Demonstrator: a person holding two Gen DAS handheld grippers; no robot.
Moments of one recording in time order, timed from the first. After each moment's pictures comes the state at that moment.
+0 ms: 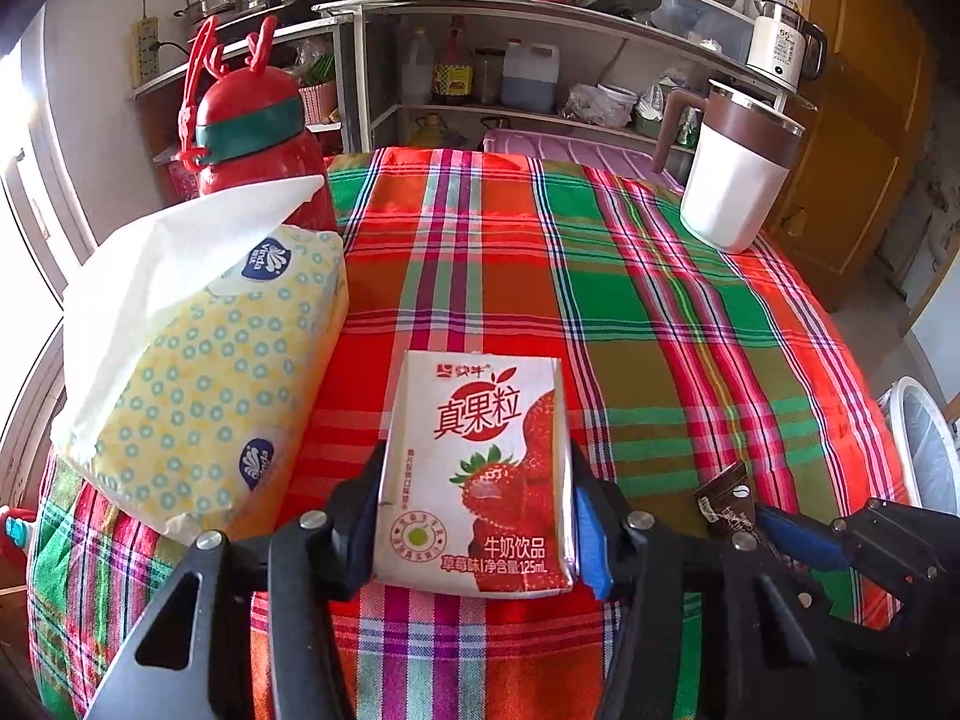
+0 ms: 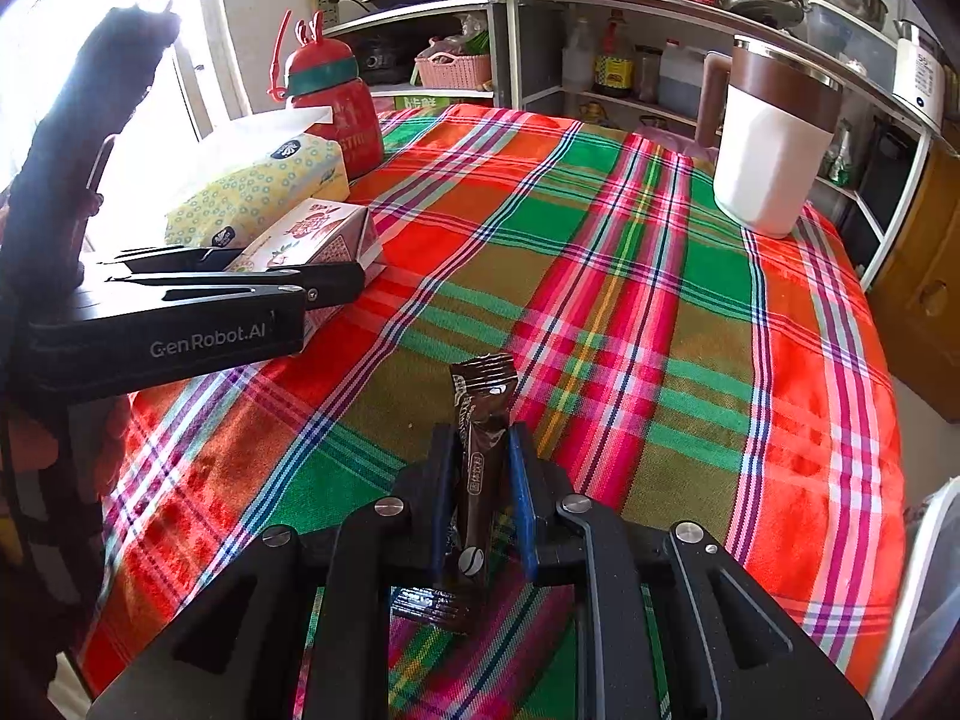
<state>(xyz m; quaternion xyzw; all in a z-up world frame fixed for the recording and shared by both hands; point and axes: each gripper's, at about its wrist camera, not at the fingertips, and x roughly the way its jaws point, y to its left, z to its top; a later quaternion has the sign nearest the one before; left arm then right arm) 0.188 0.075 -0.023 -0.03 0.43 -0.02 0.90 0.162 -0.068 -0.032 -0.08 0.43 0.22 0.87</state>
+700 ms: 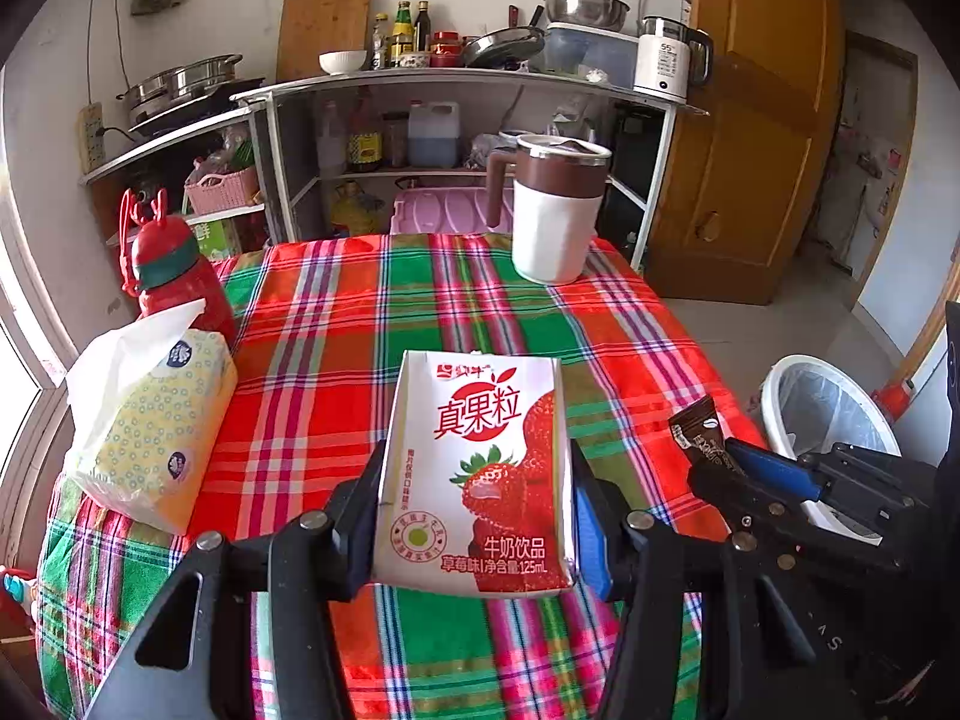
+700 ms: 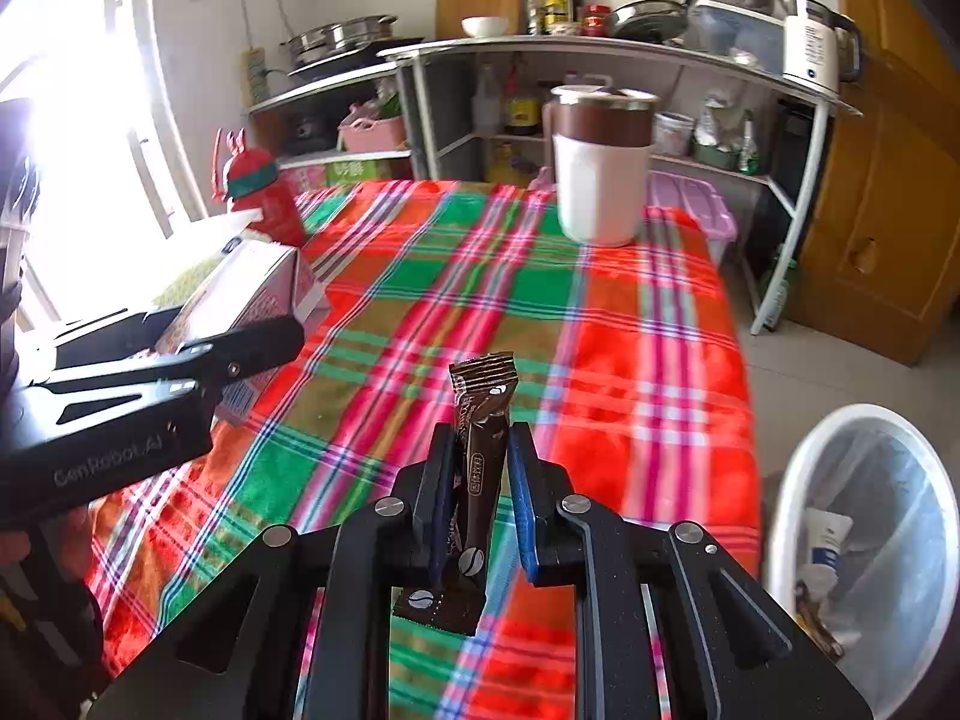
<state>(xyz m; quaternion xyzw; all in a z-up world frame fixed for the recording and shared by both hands) 0.130 -0.012 0.040 0.01 0.37 -0.09 0.93 0.118 -0.163 0.023 -0.02 0.38 0.14 0.91</state>
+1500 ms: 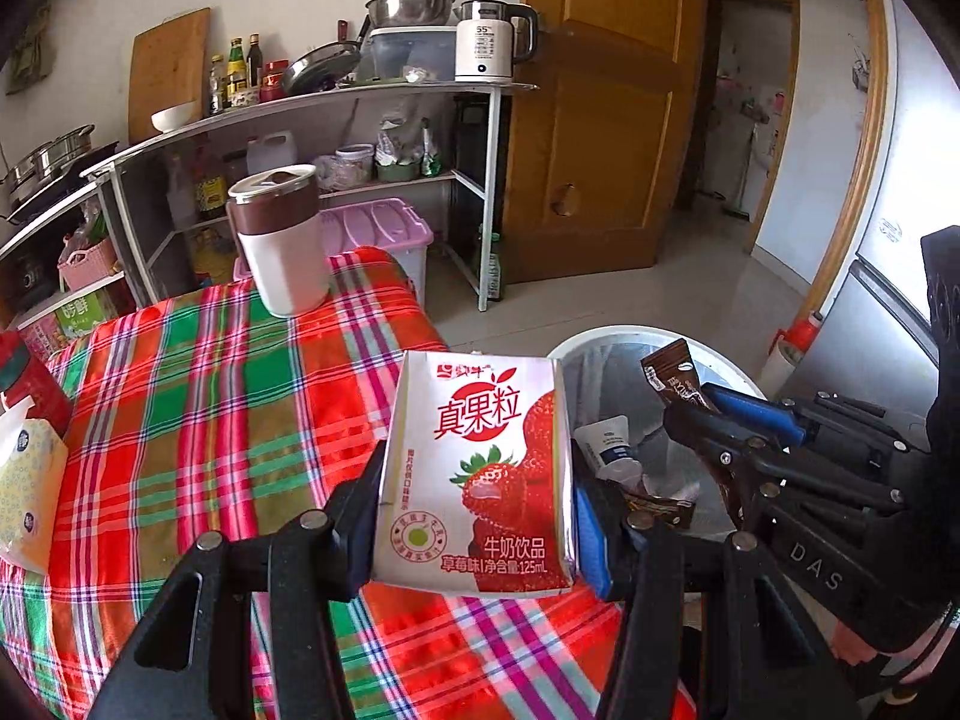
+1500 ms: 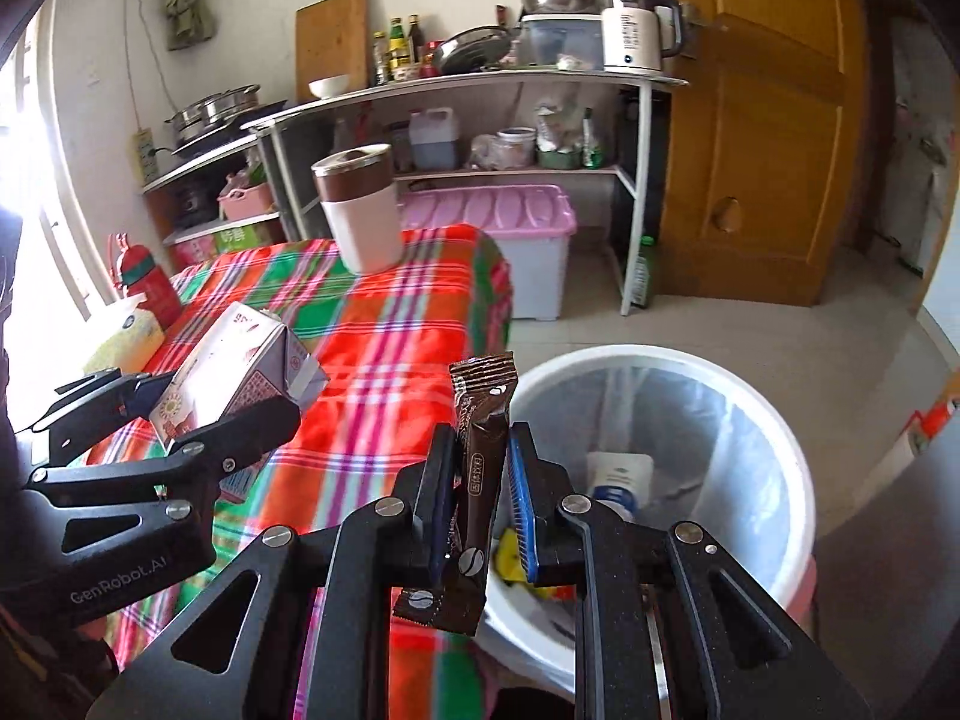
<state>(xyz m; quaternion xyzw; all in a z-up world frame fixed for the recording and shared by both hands) 0.100 -0.174 0.058 0.05 0.35 -0.23 0.91 0.067 -0.311 0.055 0.03 0.36 0.02 0.93</state>
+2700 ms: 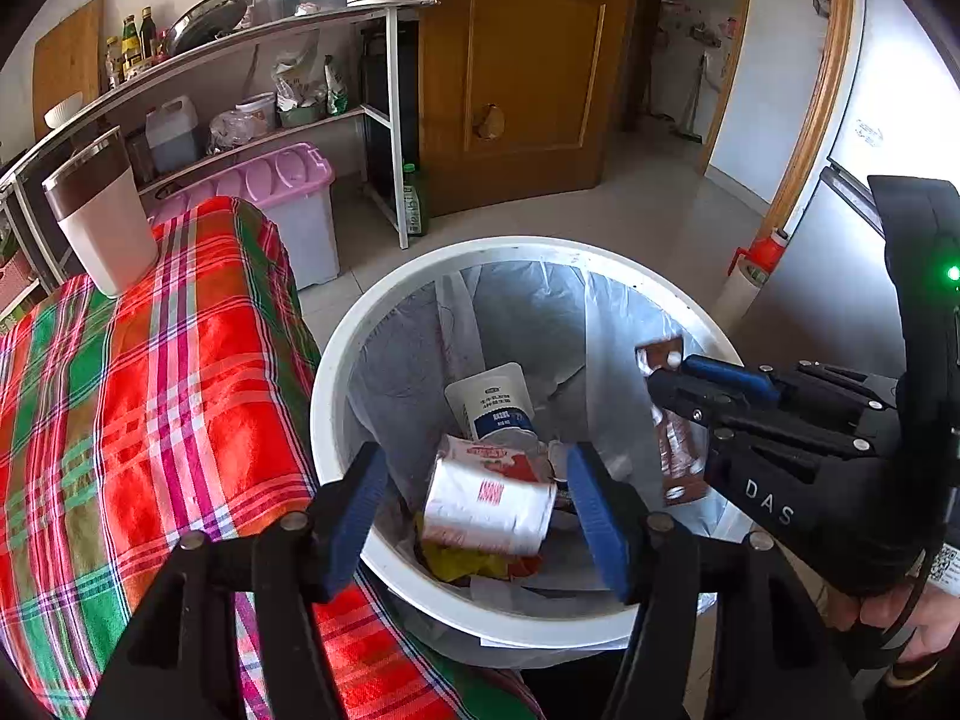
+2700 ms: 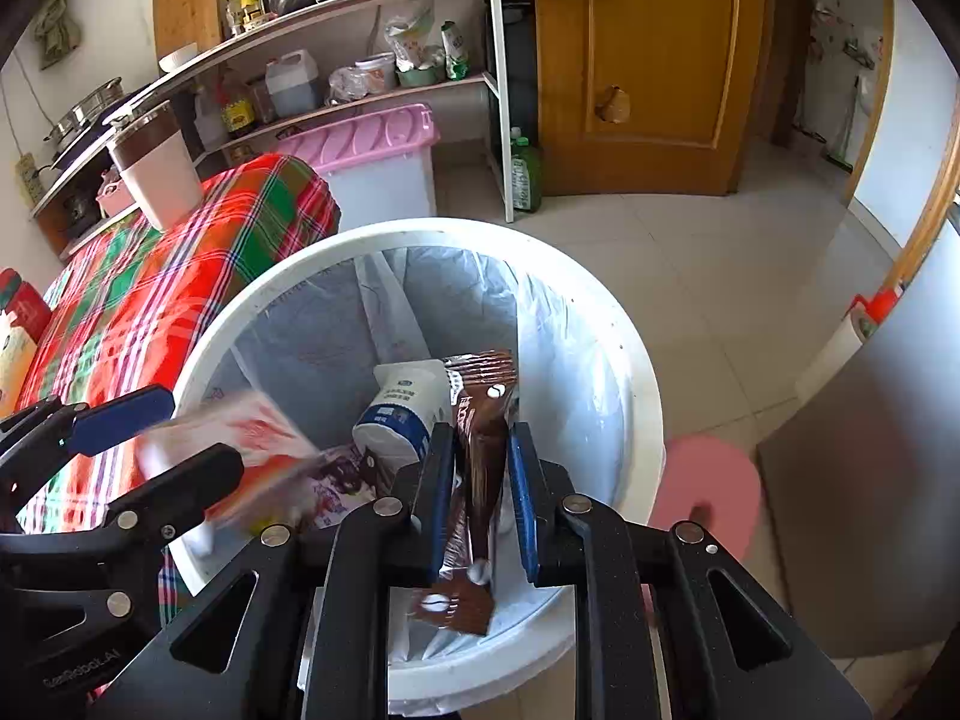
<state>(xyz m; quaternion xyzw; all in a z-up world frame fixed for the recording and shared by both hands) 0.103 -0.290 0.001 0.10 0.41 -0.28 0.86 0.077 -0.433 -0.008 0.07 0.44 -0.09 0.89</state>
